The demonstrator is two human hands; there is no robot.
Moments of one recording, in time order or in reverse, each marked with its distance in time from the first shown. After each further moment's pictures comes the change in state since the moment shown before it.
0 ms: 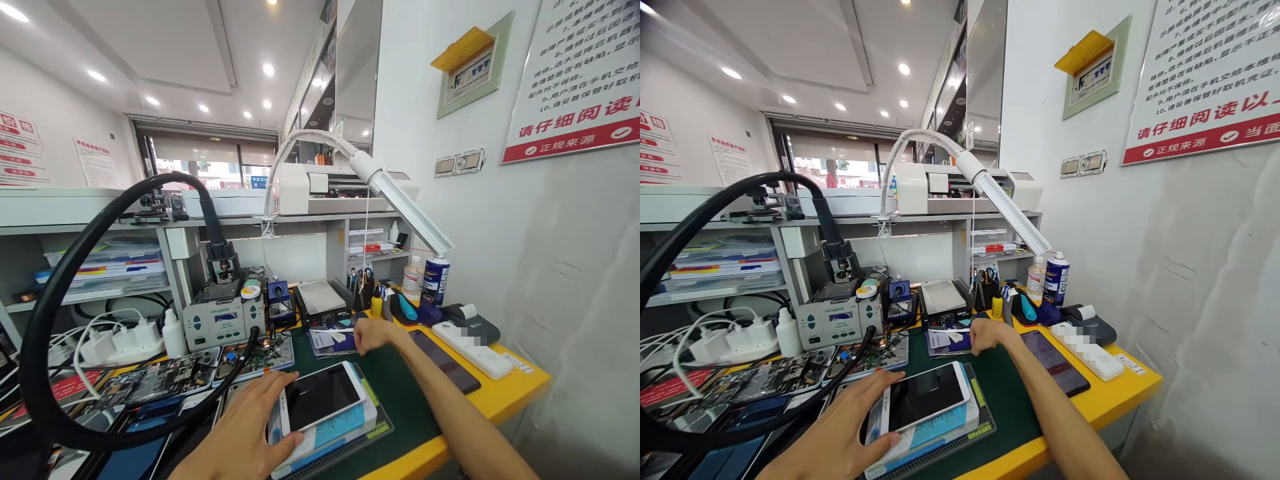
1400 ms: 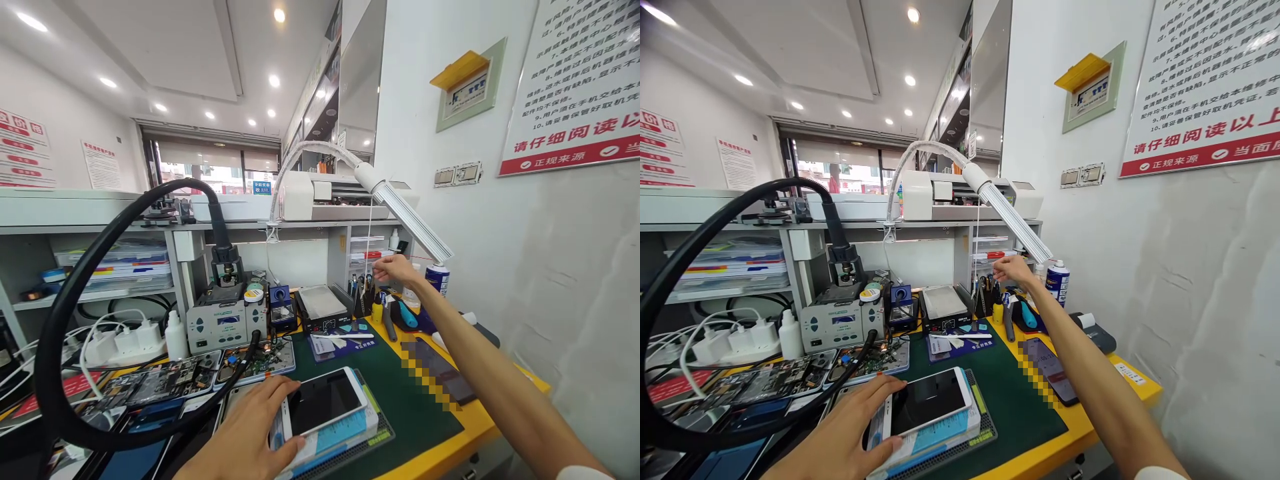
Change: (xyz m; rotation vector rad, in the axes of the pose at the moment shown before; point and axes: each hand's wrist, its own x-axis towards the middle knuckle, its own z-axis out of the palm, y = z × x) left_hand -0.003 0.015 0.001 0.051 0.087 0.012; right_hand 0.012 0.045 -0.132 0.700 0.655 -0.069
